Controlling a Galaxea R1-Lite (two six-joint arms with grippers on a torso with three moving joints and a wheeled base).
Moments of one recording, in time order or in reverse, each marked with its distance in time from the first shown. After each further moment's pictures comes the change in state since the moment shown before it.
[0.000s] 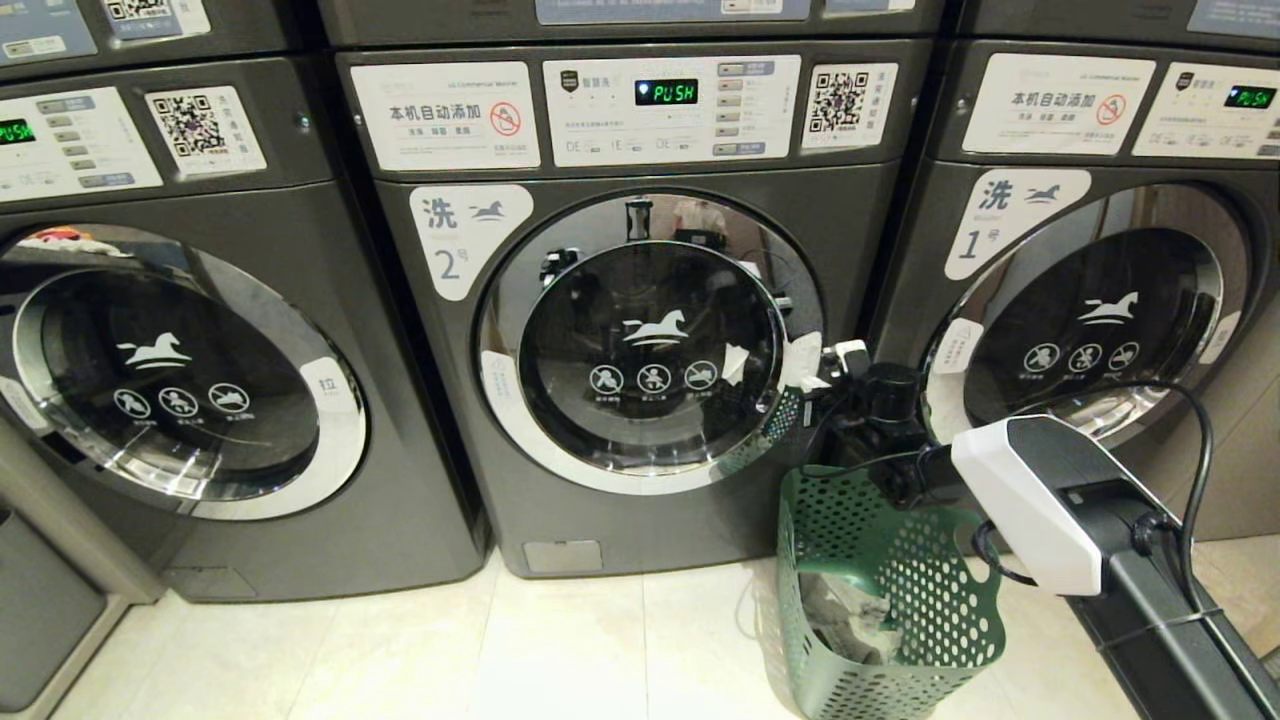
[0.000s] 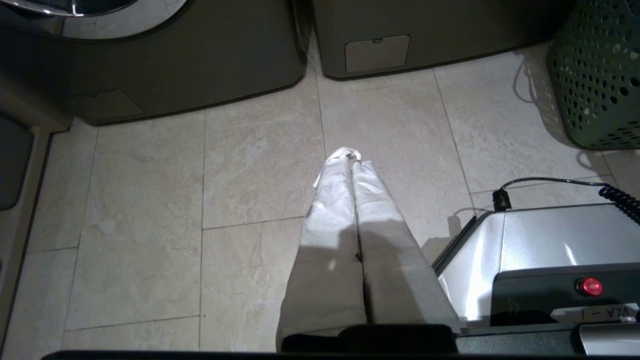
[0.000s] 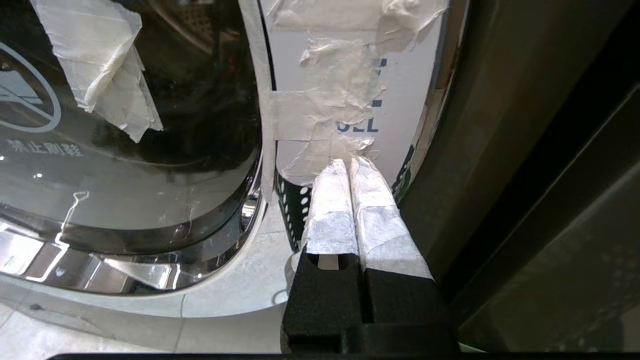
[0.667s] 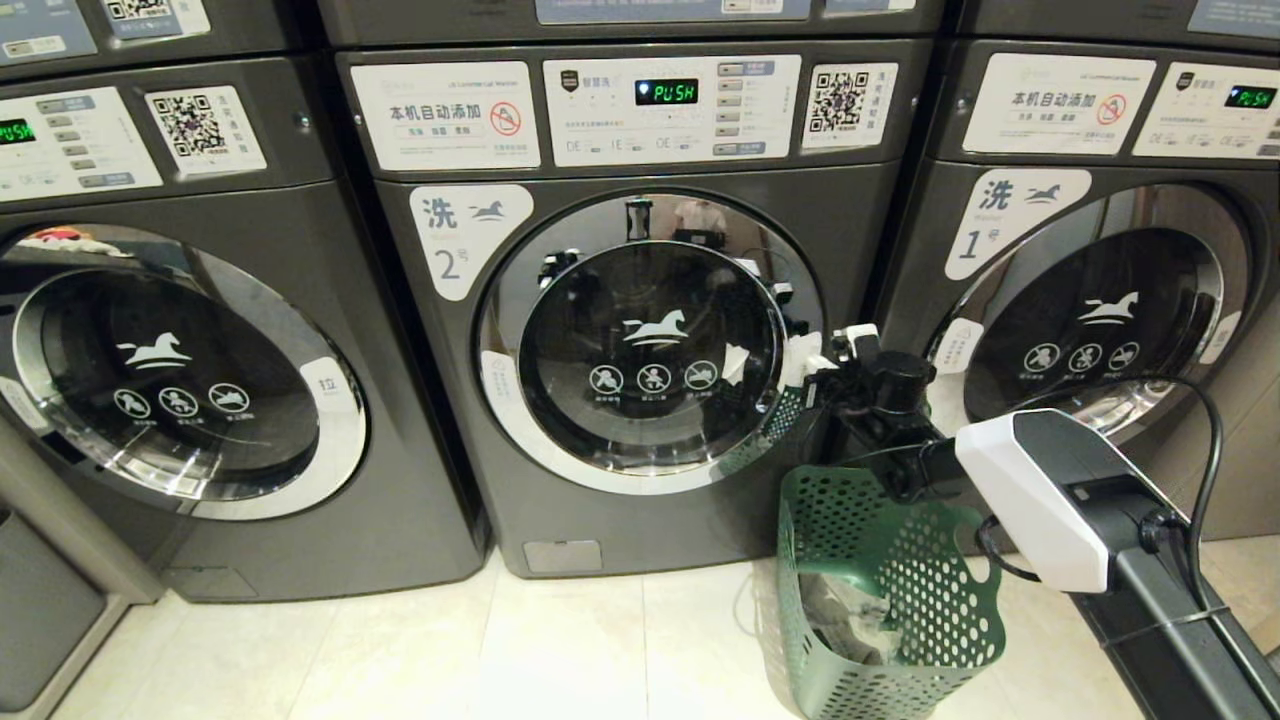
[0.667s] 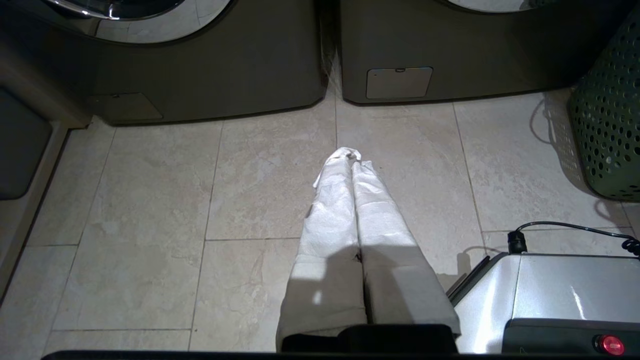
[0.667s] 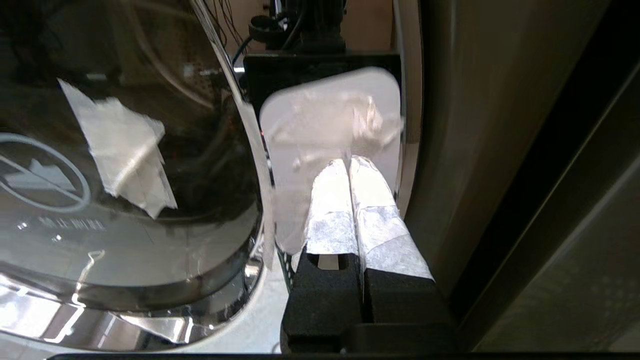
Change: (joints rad) left arm 0.000 0.000 0.133 -0.212 0.070 -0.072; right arm 0.004 -0.027 -0.002 -0.079 -0.032 0.028
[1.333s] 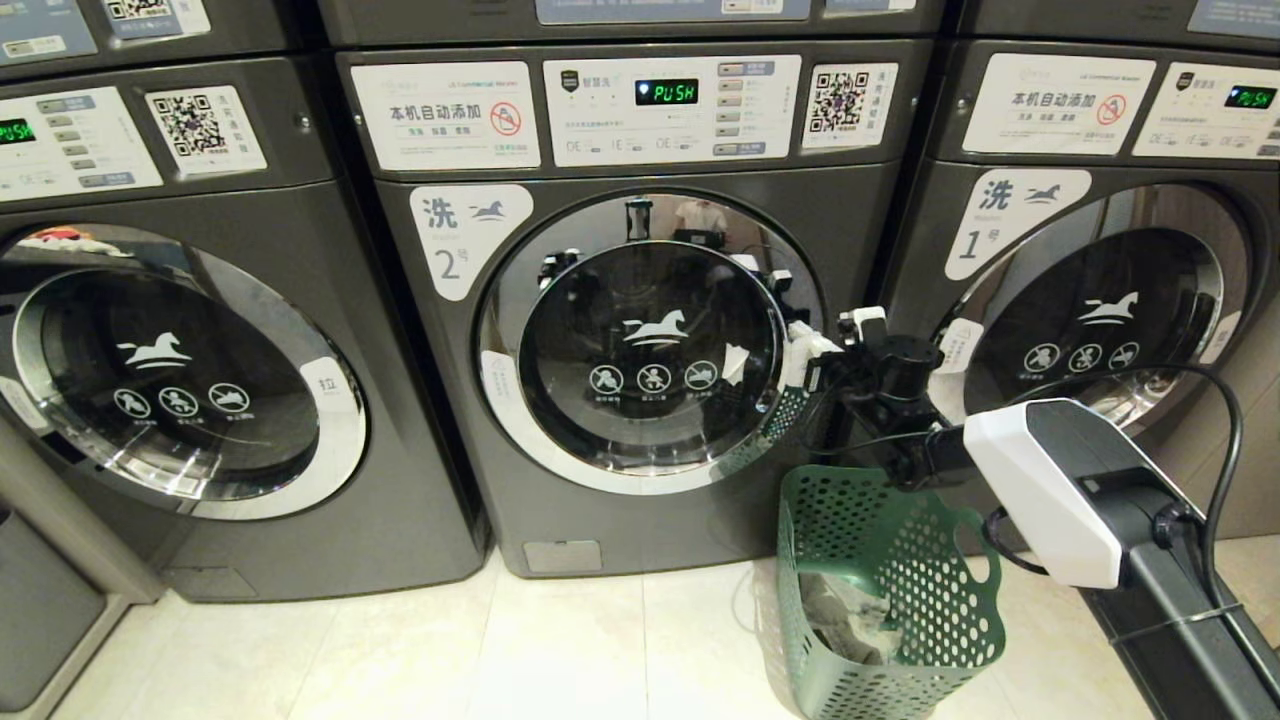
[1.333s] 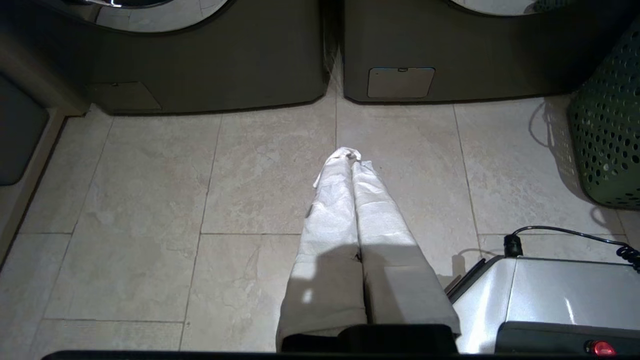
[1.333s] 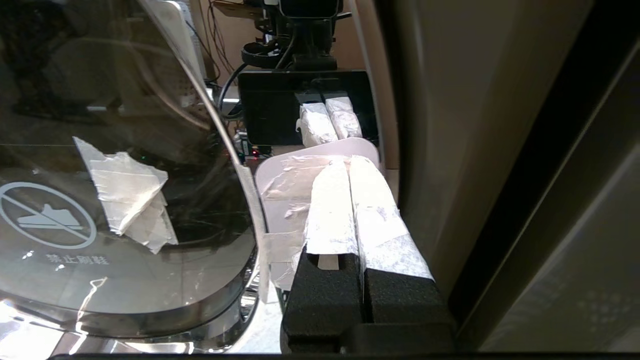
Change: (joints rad) left arm 0.000 0.000 0.006 -0.001 0.014 -0.031; right arm -0.003 -0.031 -0.011 0.000 -0.012 0.001
